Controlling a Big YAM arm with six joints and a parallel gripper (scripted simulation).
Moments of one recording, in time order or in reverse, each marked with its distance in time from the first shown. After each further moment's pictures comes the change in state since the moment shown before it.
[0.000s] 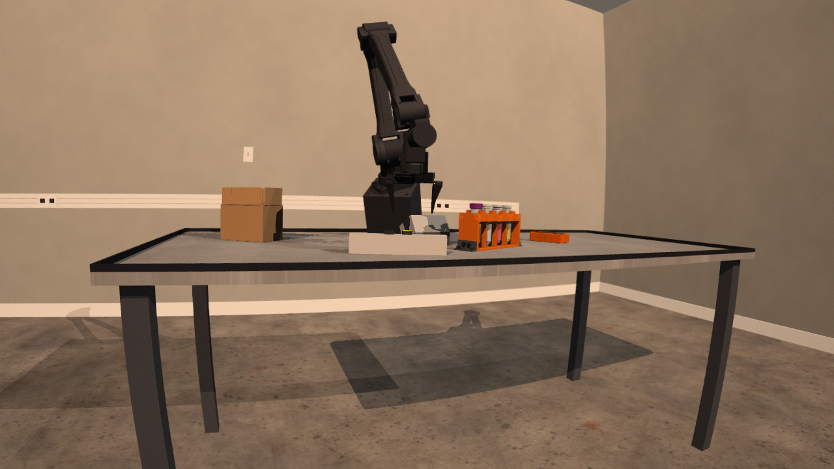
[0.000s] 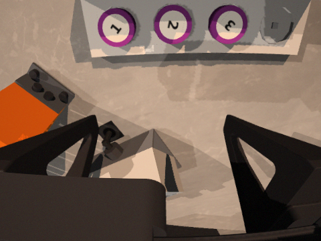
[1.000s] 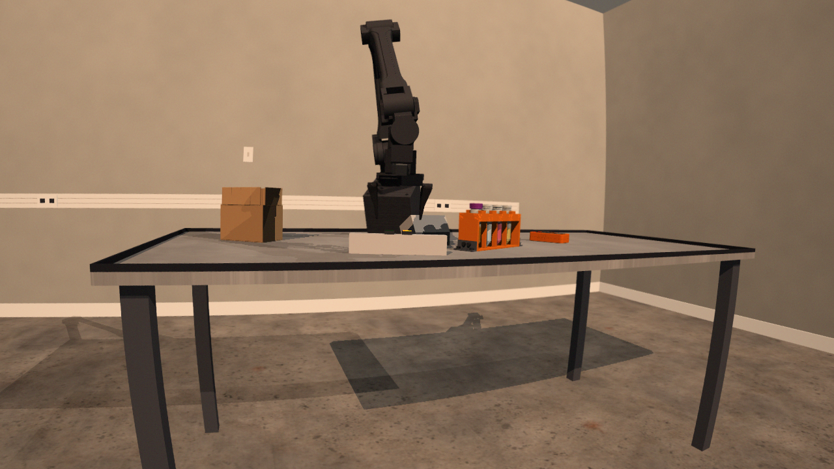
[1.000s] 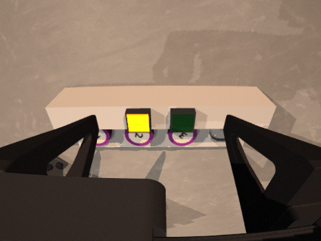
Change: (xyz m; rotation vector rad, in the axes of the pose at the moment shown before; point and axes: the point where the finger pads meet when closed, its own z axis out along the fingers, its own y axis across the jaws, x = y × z) arm -0.119 -0.035 0.014 0.004 0.011 -0.029
